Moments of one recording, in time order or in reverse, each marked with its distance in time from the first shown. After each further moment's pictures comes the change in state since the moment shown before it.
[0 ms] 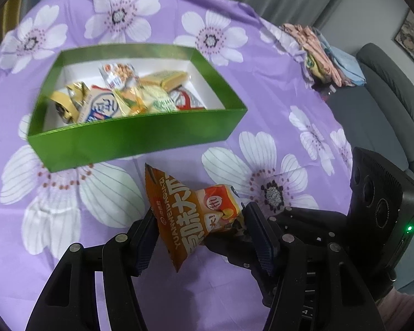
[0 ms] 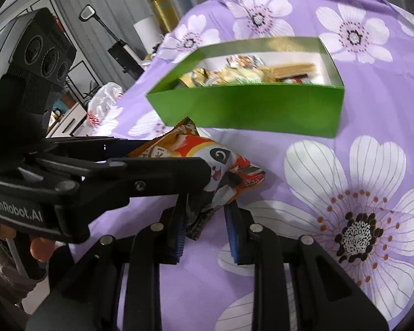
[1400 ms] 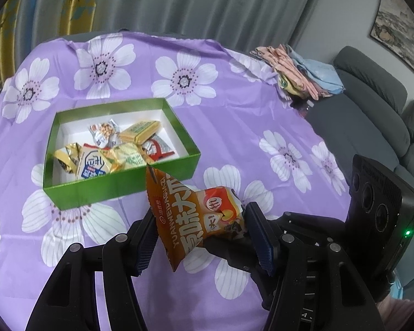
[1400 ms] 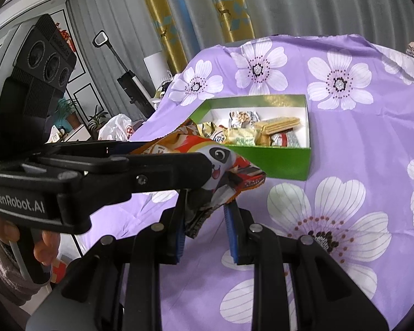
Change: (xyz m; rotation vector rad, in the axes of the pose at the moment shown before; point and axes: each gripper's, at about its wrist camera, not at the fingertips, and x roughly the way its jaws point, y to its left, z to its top) left arm -0.057 -0.062 0.018 0.103 -0.145 0.008; right arm -0.078 0.015 0.007 -0.038 -0.180 -0.036
